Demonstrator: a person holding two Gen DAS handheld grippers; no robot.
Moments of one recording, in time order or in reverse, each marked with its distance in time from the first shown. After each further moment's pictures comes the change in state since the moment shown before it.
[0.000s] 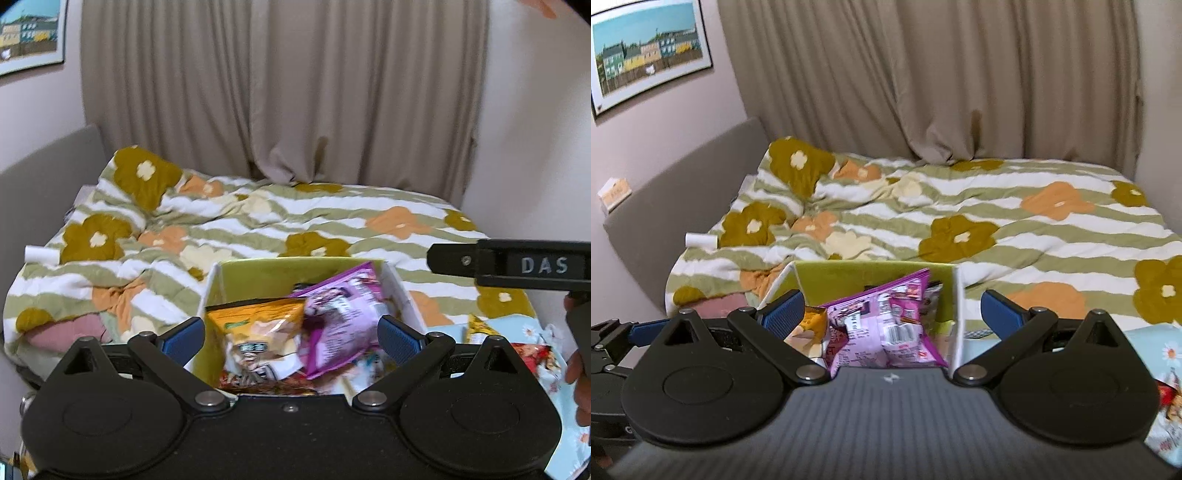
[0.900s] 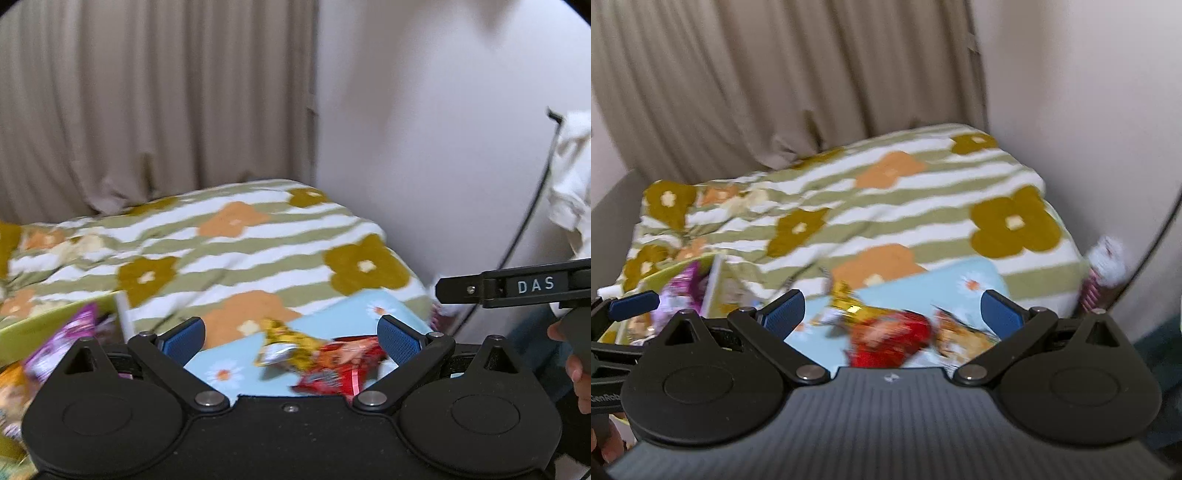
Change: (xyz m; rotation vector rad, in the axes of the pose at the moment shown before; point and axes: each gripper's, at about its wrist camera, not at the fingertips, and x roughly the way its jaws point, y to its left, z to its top) left arm 0.043 -0.241 -0.006 0.292 0.008 -0.373; right arm -0.108 -0.259 -0.062 0.293 0.043 -0.311
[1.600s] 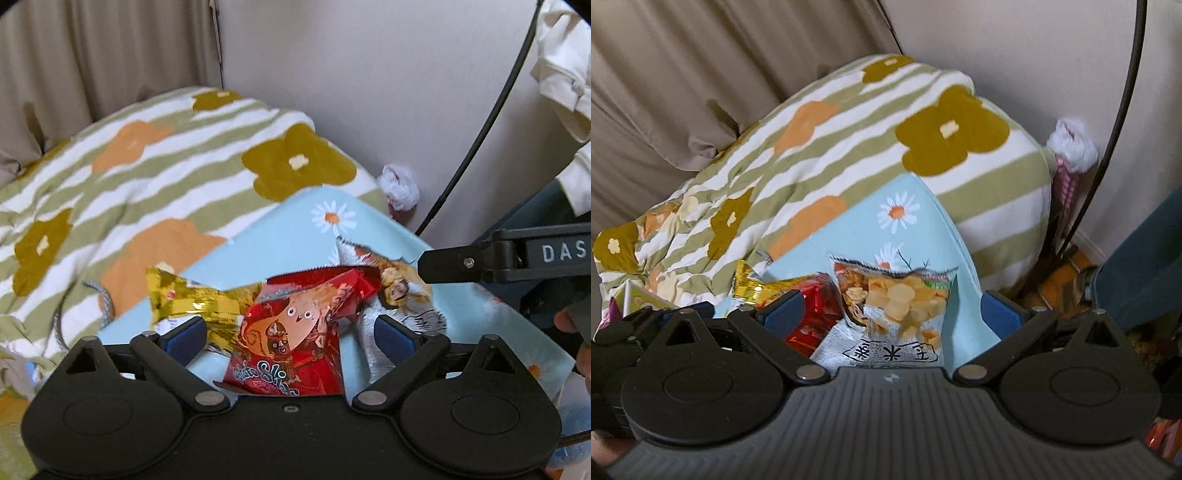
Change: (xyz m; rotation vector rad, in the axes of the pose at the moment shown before) left arm 0.169 -0.034 -0.029 0.171 0.323 -0.210; right arm 0.100 -0.080 -0.042 0.321 0.174 -0.084
